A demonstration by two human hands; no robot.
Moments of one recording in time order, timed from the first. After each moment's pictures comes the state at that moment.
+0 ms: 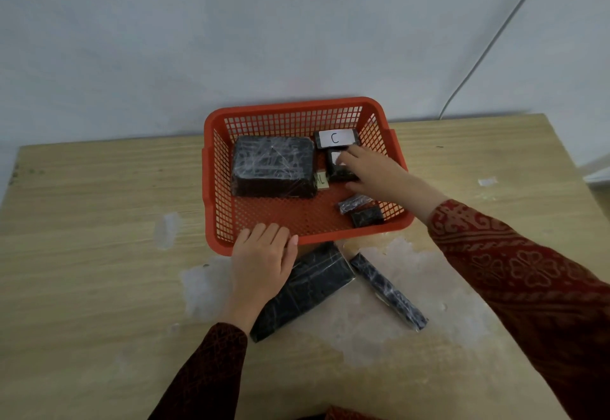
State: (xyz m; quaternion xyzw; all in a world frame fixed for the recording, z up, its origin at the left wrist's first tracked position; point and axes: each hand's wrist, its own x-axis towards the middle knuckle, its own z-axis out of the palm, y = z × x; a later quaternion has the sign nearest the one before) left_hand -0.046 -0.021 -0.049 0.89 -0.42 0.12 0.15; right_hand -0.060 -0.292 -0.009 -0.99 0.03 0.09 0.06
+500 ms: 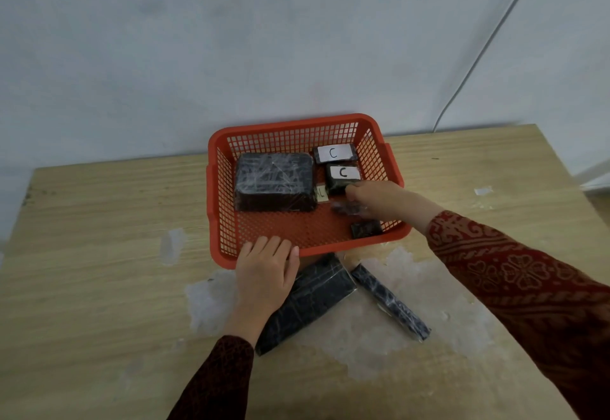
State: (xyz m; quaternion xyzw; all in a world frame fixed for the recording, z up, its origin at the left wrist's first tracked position) left_hand -0.048 -0.022 -0.047 0.89 -0.41 0.12 0.17; right_hand -0.073 -0.294 -0.015 -0.98 0.02 0.21 0.04
